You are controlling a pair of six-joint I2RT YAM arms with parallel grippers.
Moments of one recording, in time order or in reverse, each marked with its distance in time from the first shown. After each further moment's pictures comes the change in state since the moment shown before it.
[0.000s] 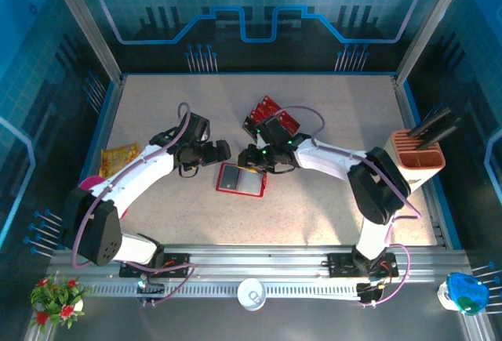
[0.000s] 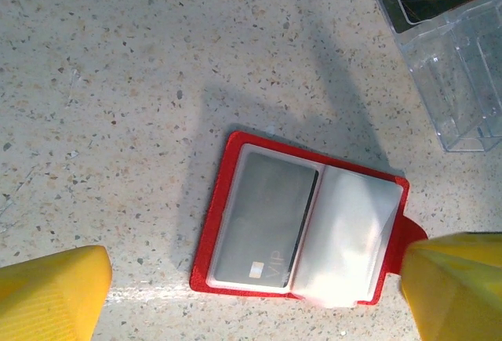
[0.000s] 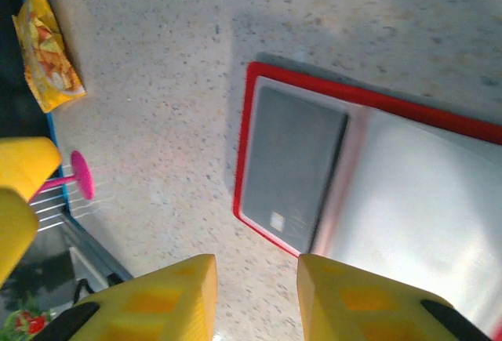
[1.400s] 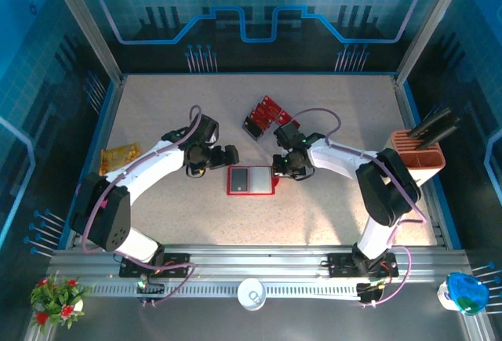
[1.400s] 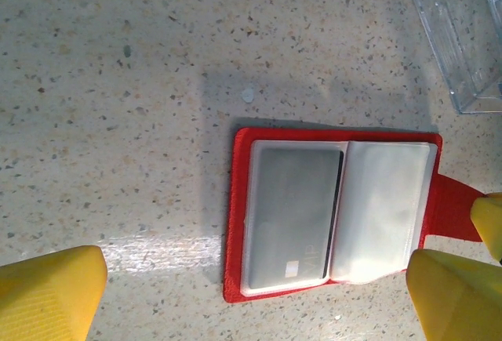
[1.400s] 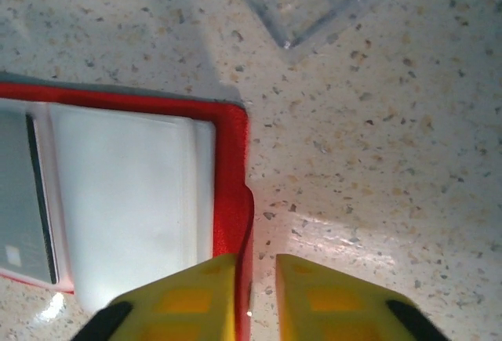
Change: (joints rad) left arm -0.038 0.113 0.022 0.008 0.075 0.000; right arm -0.111 -0.034 -0.085 -0.259 0.260 -0.302
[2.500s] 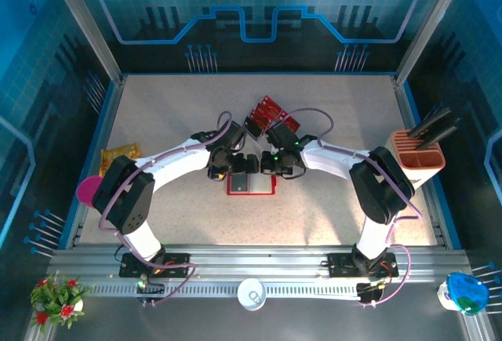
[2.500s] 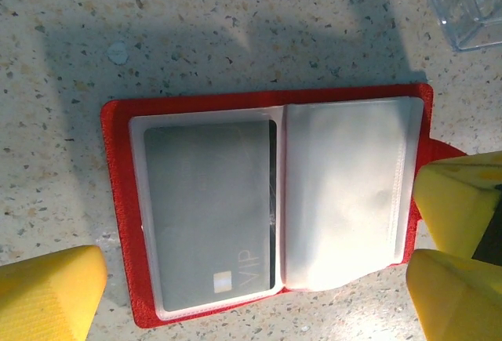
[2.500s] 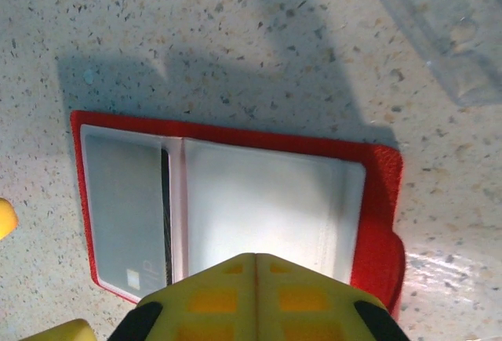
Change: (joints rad) left arm -0.171 0.174 0.089 0.019 -0.032 -0.045; right arm 0.048 0.040 0.023 0.148 -0.069 0.118
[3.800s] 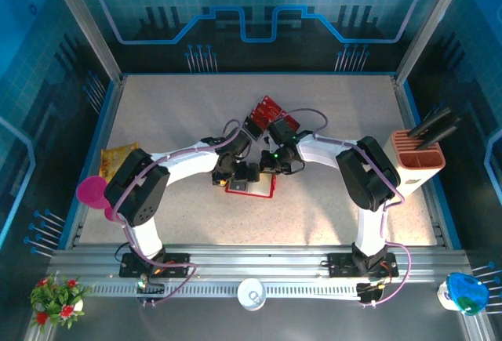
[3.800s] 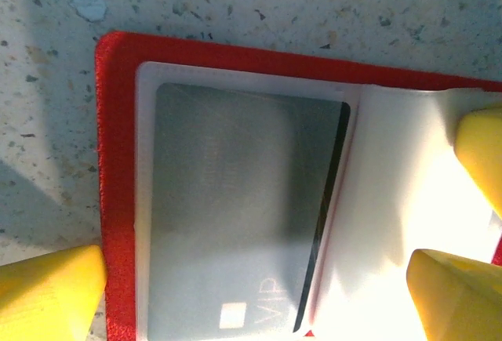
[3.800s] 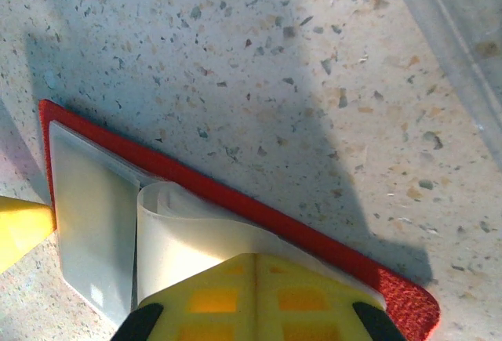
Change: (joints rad) left arm -0.026 0.100 -0.026 0.032 -0.024 0.018; right arm -0.056 0.145 0.070 0.000 -0.141 -0.105
